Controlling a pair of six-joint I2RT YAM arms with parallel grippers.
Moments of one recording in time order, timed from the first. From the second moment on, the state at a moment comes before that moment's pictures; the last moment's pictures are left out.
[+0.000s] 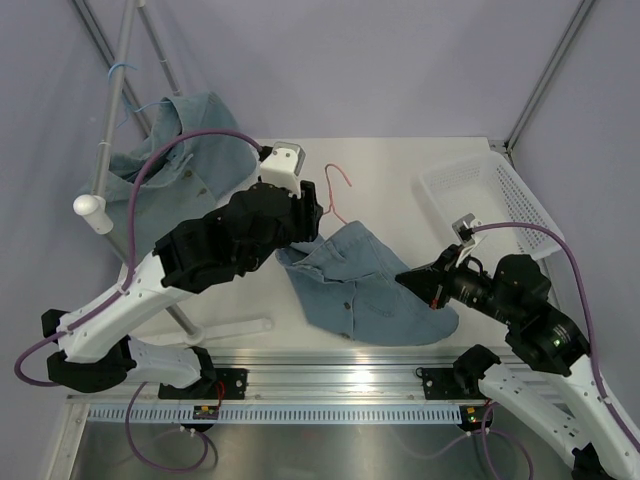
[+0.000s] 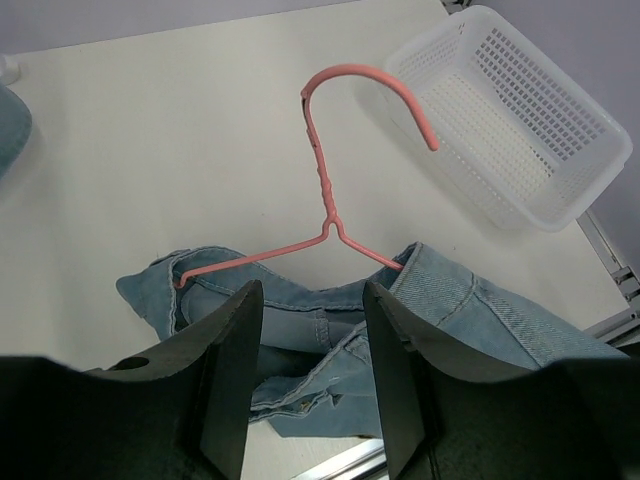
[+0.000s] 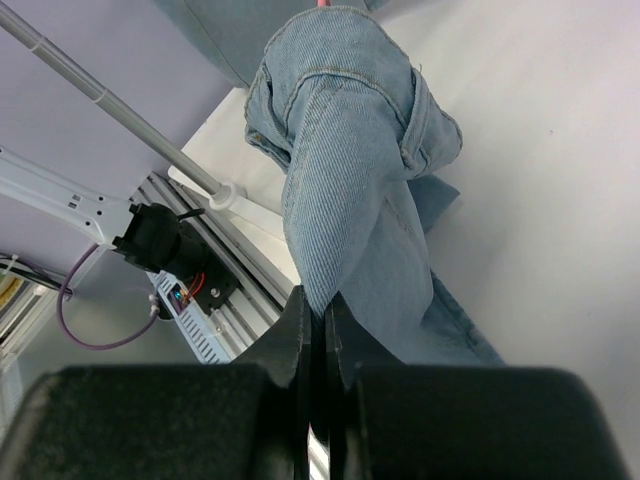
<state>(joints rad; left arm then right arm) -1.11 1.26 1.68 -0.84 -0.60 -0.46 0.61 0.51 0.89 -0.58 -0.30 0.44</state>
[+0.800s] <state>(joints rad) -1.11 1.32 1.63 -0.70 -0.57 -0.42 0.61 0.49 0.98 -0.58 -0.41 0.55</state>
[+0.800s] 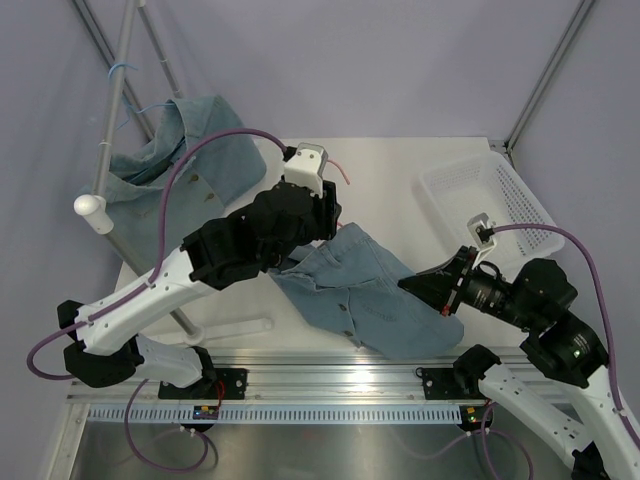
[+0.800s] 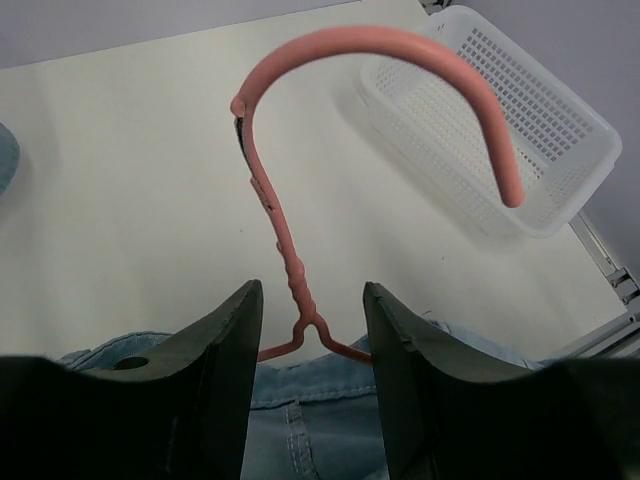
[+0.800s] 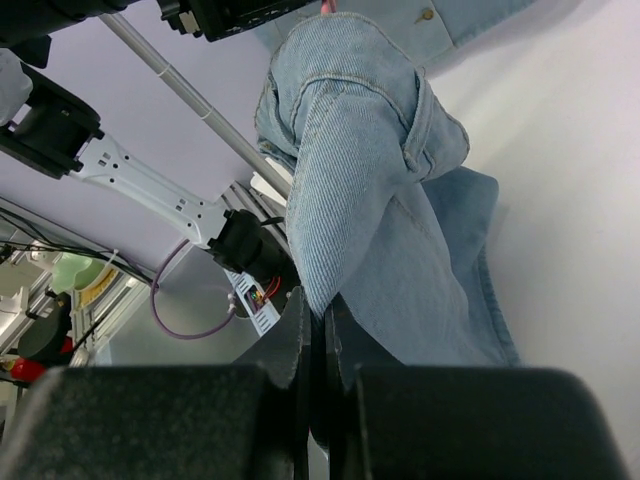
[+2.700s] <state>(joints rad) -1.09 1.38 1.98 -1.01 -0.57 -0.40 0.61 0.52 0.89 -0.66 -0.25 0.53</state>
